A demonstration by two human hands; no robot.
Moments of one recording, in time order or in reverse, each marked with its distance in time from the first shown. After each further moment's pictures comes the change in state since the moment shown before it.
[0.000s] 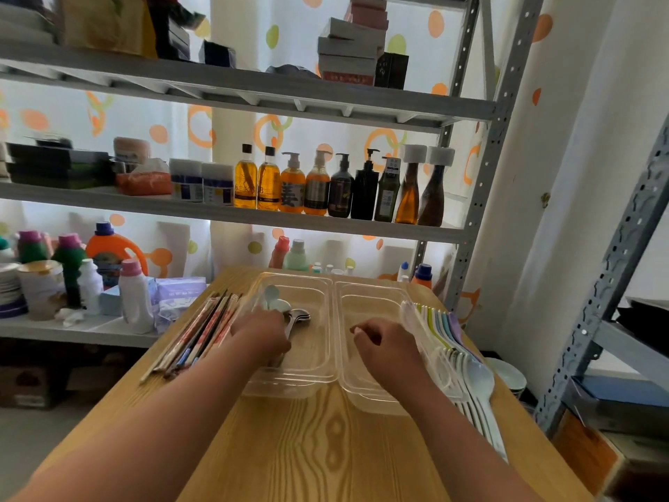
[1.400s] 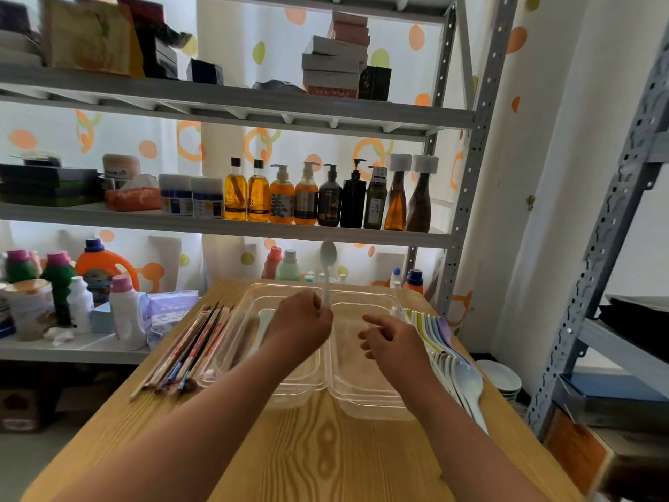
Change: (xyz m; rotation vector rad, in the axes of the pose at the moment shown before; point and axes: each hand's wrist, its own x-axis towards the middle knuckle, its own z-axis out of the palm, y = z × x) left_hand -0.036 0.061 -0.033 -0.717 0.377 0.175; right_hand 0.003 0.011 -0.016 0.297 0.059 0.166
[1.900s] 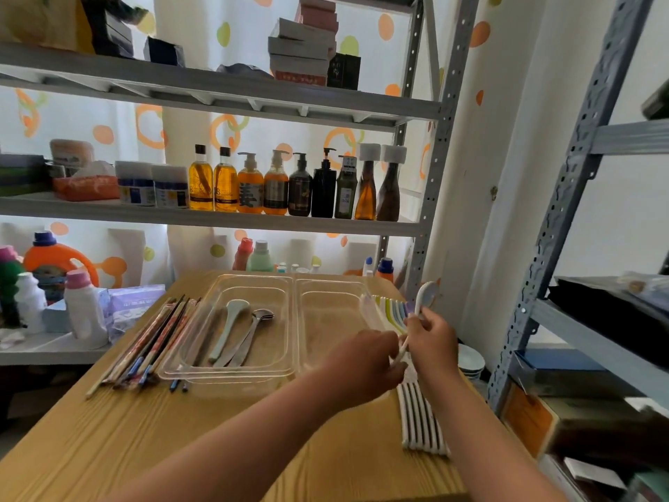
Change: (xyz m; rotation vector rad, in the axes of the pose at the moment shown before) left_hand -0.061 0.067 0.059 0.156 -0.376 0.565; right_hand -0.005 0.026 -0.061 0.036 0.408 0.198
